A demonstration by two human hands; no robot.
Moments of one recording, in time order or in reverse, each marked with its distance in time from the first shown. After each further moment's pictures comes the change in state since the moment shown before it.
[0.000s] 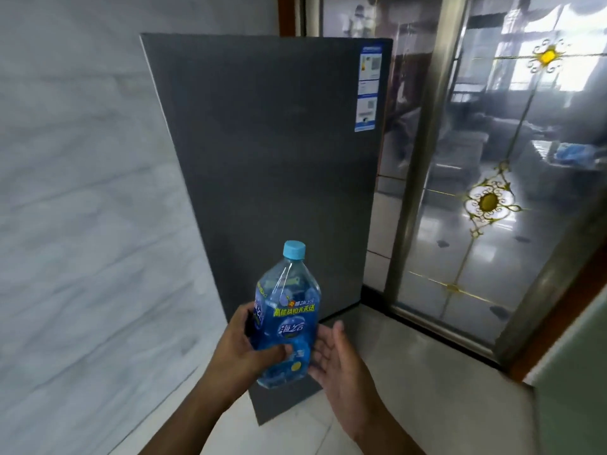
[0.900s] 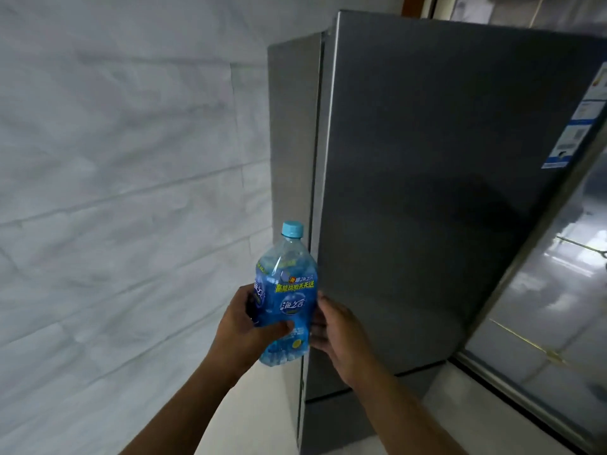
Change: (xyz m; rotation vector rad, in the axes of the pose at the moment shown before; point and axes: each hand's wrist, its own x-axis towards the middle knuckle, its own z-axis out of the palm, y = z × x) left_hand 0.143 -0.018 -0.217 0.059 0.317 -0.013; right_hand 0.223 -0.006 0.224 -0.360 -0.180 0.061
